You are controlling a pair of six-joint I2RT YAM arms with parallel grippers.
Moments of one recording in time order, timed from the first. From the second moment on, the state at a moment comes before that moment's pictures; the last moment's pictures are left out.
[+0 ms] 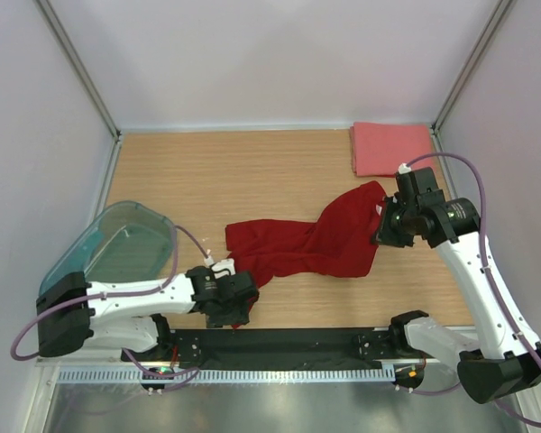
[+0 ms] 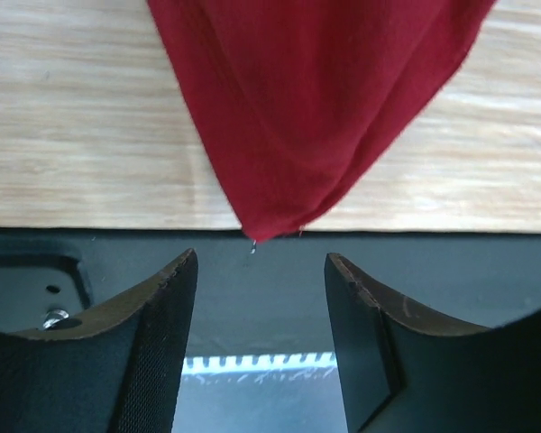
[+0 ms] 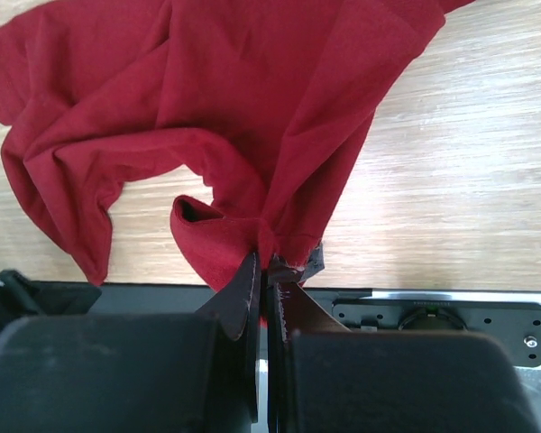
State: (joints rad) left arm -1.21 1.18 0.66 -0.86 -0.16 -1.32; right arm 0.26 1.04 1.23 -1.22 -0.04 0.50
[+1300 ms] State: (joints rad) left arm -1.02 1.10 1.22 -1.11 -0.40 -1.02; right arm 0.12 1.29 1.72 -1.17 0.08 0.59
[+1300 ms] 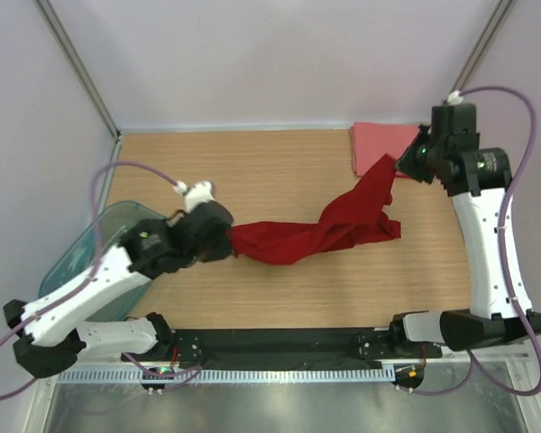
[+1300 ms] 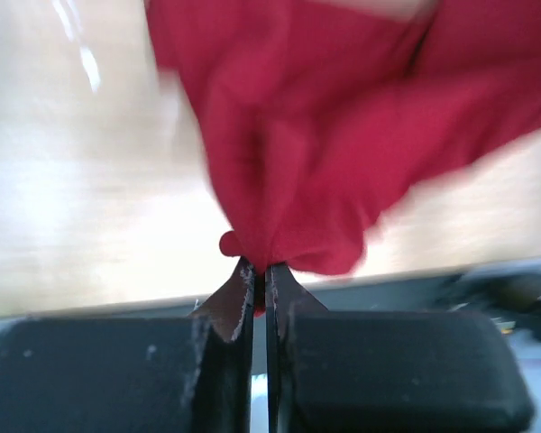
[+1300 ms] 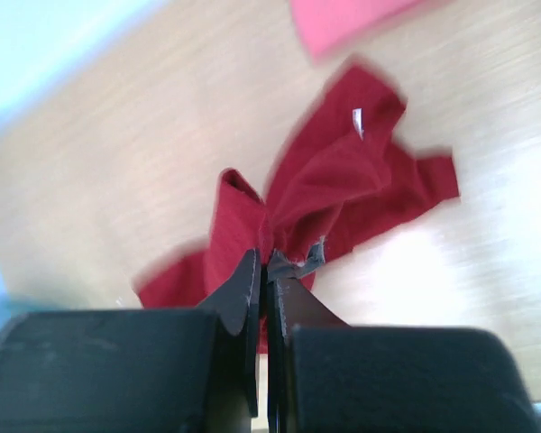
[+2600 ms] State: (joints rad) left arm -0.86 1.15 1.89 -0.51 -0.75 0.01; right arm 0.03 1.23 2.07 -0.38 0.28 0.46
